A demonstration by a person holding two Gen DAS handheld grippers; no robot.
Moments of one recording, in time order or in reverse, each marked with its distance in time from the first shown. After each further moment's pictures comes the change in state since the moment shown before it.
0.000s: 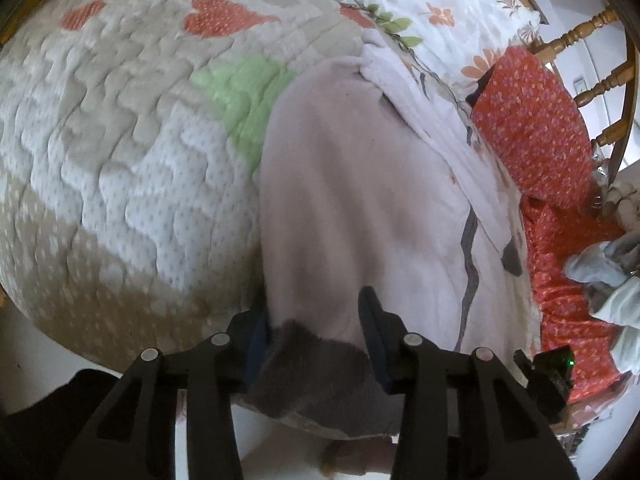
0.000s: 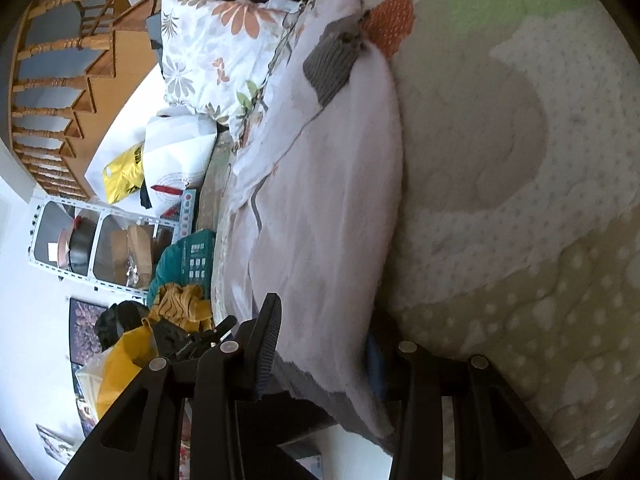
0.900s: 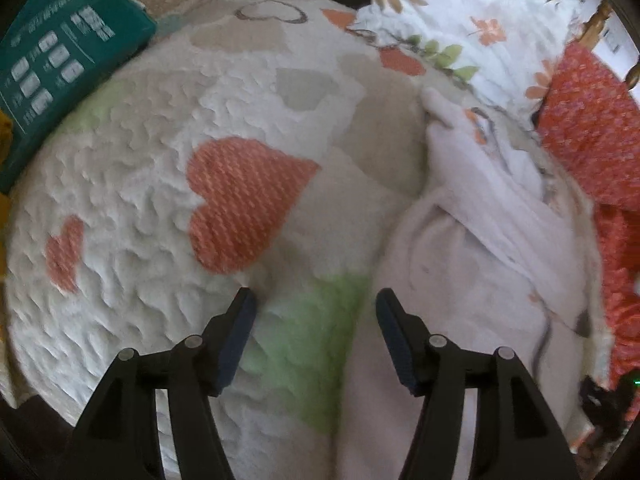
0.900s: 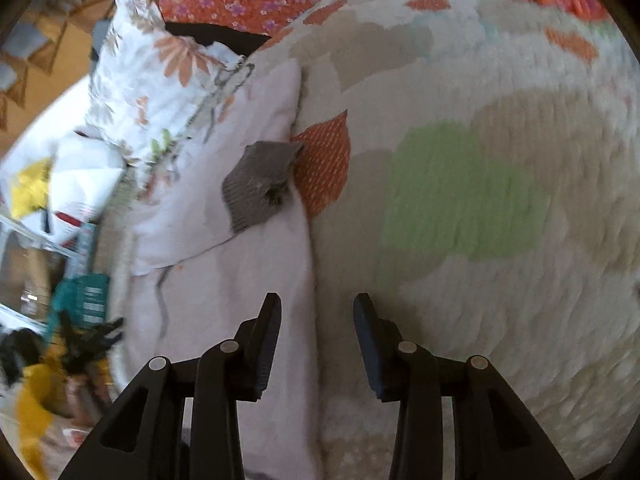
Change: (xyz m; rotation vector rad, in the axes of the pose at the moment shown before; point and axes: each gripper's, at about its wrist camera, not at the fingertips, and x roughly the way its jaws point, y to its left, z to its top) left arm 0.017 -0.006 0.144 0.130 -0.027 0.257; right arm -0.034 0.012 0.073 -0.041 -0.158 -0.366
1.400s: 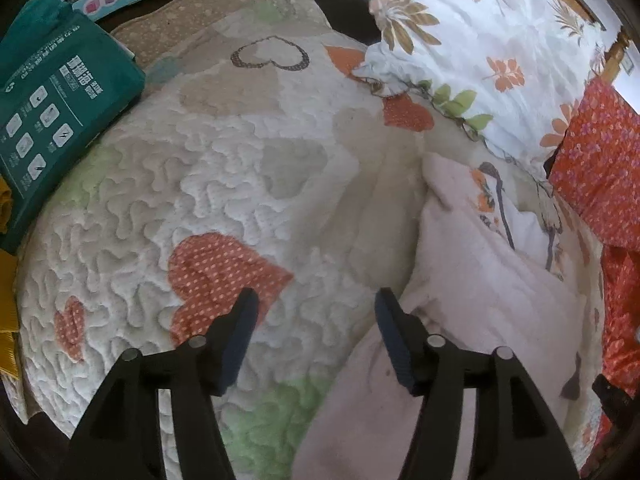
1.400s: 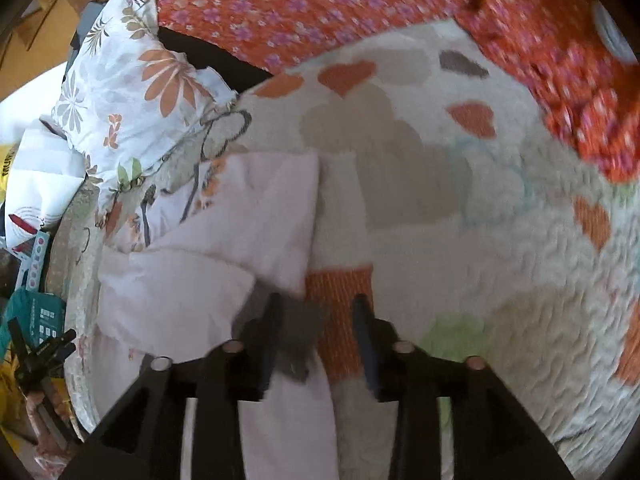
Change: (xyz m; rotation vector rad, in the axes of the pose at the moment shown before) left arm -0.001 -0.029 0.065 -0.036 -0.075 0.105; right arm 0.016 0.072 0.104 -0.149 -0.040 -0.315
